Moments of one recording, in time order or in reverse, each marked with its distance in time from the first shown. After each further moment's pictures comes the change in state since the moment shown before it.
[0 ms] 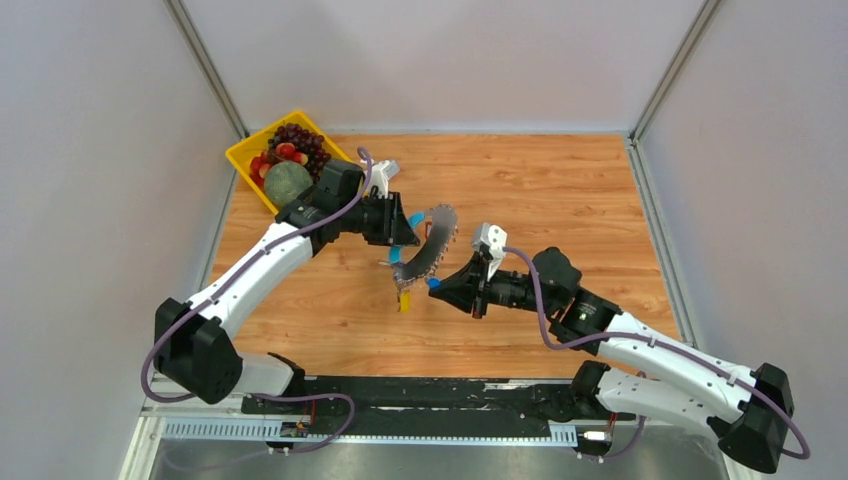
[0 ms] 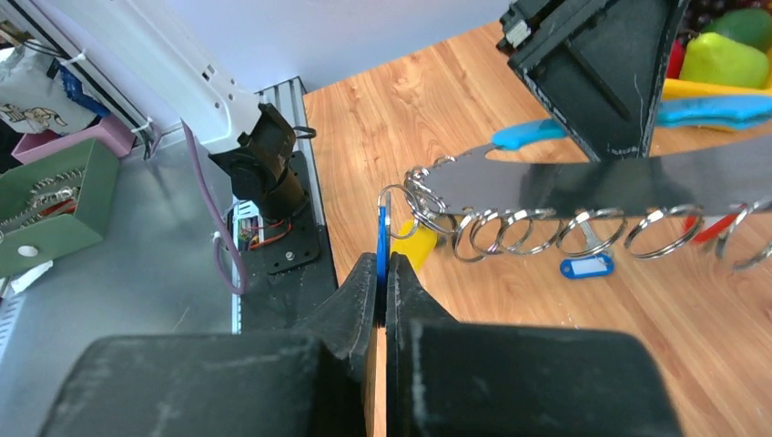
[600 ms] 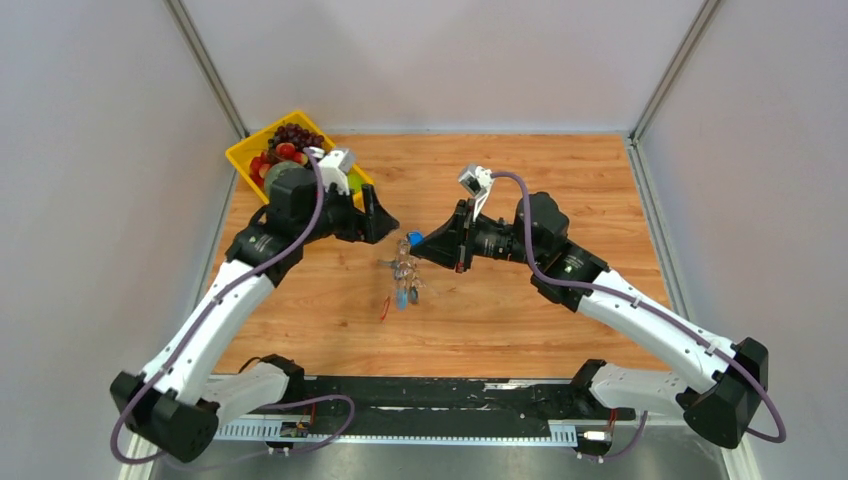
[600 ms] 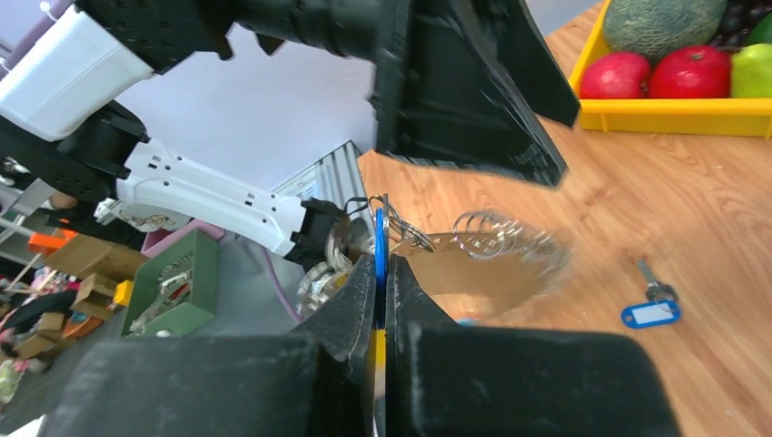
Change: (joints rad) left arm 0.045 -0.235 -0.060 0.027 -0.202 0.046; right arm -0.130 0.270 0.389 -0.121 -0.110 0.268
